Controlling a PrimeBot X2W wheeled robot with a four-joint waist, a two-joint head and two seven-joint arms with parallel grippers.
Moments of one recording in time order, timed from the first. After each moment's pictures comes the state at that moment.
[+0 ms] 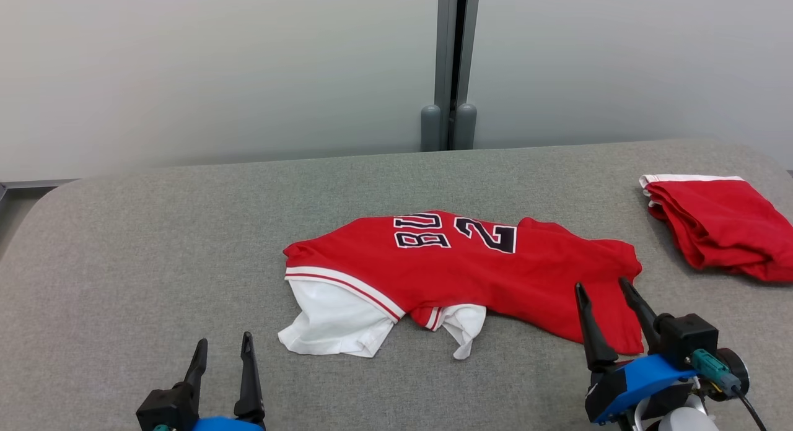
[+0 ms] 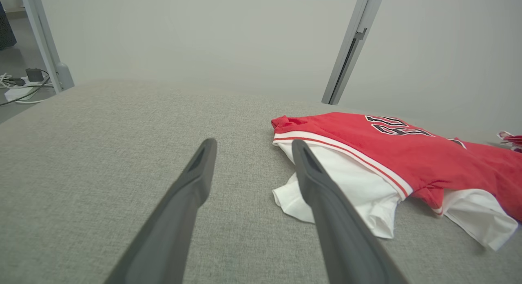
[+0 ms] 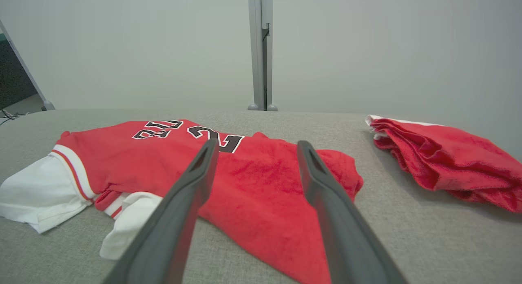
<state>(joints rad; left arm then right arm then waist) 0.02 0.05 -0.08 0.37 -0.26 -0.04 -0.26 -0.15 -0.05 0.00 0.39 0.07 0.13 -0.21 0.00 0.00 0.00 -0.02</state>
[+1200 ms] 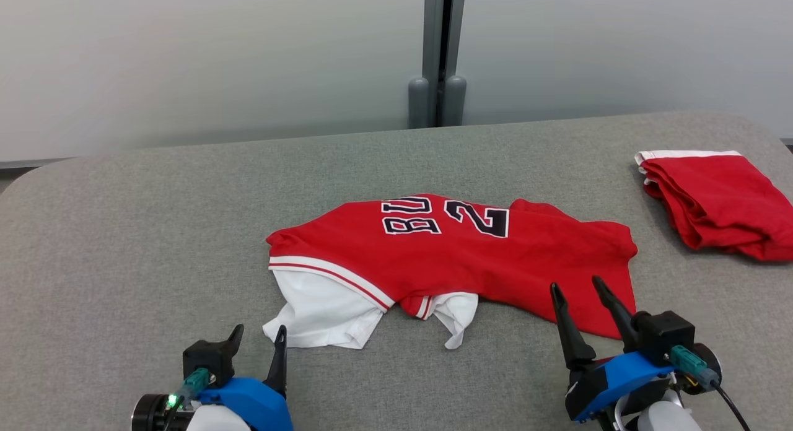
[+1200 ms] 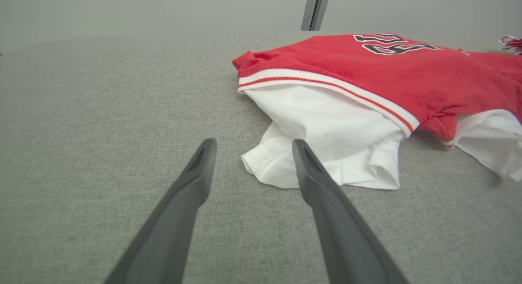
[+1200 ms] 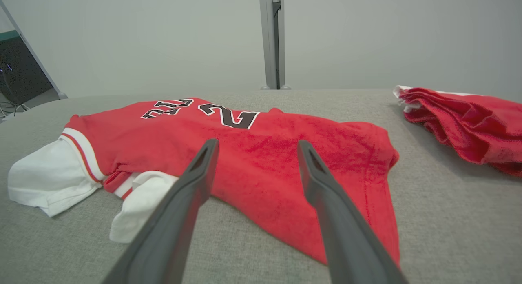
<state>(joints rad) -0.11 0.10 -0.18 0.51 -0.22 -0.06 -0.10 -0.19 -0.05 0.09 0.48 0.13 0.13 -0.26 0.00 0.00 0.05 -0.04</state>
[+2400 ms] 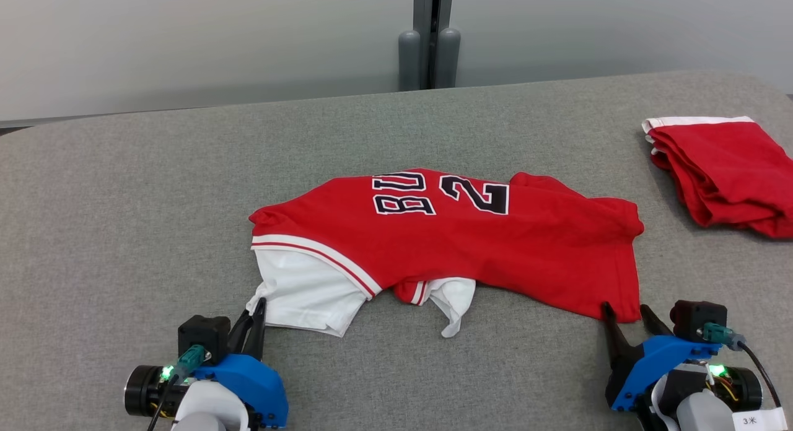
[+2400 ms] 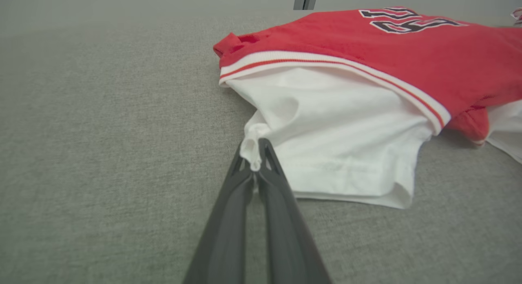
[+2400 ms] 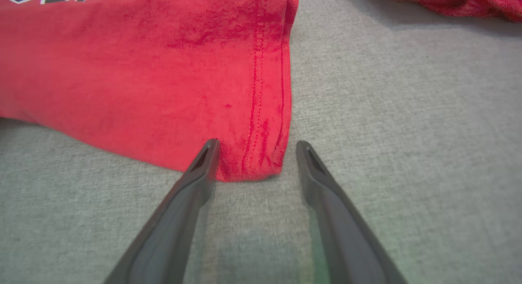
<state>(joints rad) -0.20 0.13 -0.23 0.55 -0.24 -0.06 -0.08 -0.27 -0.05 -0.13 0.68 0.08 0.13 -0.07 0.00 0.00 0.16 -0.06</state>
